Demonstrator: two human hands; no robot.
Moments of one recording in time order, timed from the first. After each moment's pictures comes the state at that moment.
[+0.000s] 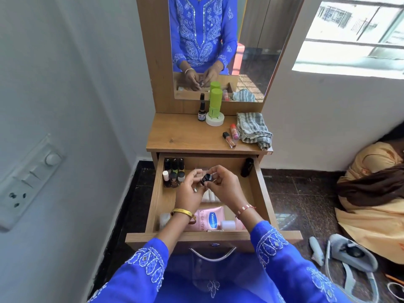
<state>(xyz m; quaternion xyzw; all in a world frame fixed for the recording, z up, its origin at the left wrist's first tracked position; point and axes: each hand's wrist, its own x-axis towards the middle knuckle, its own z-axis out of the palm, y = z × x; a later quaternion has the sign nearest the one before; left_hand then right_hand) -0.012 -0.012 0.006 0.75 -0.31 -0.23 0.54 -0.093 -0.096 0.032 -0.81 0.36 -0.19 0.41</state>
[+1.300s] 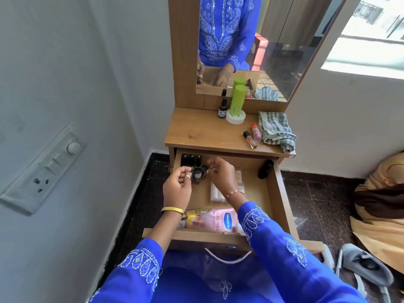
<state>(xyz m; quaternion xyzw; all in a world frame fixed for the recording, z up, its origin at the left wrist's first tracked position) 0.035 0.020 0.000 0.79 -0.22 -0.09 0.57 -0.020 -0.104 0.000 -0.81 0.39 -0.19 0.39</state>
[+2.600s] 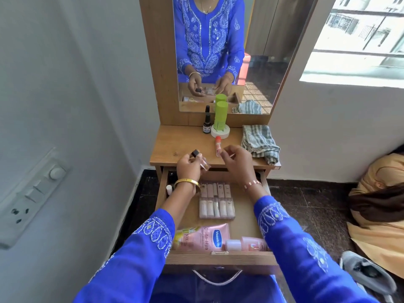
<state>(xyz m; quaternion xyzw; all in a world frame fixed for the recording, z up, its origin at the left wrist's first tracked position) 0.042 -0.082 0.059 0.65 -0.08 -0.29 0.70 -0.047 -0.172 0.070 -0.82 0.38 -0.27 0.33</state>
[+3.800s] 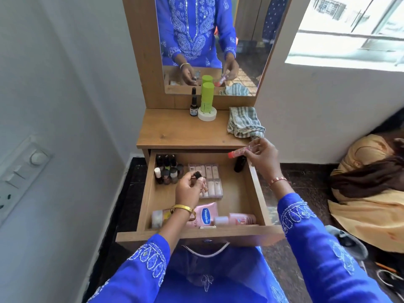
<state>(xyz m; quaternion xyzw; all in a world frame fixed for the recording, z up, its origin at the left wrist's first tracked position) -0.030 -0.027 0.009 0.71 -0.17 -0.31 0.60 -0.141 -0.201 0.050 -0.74 0.45 -0.32 0.38</state>
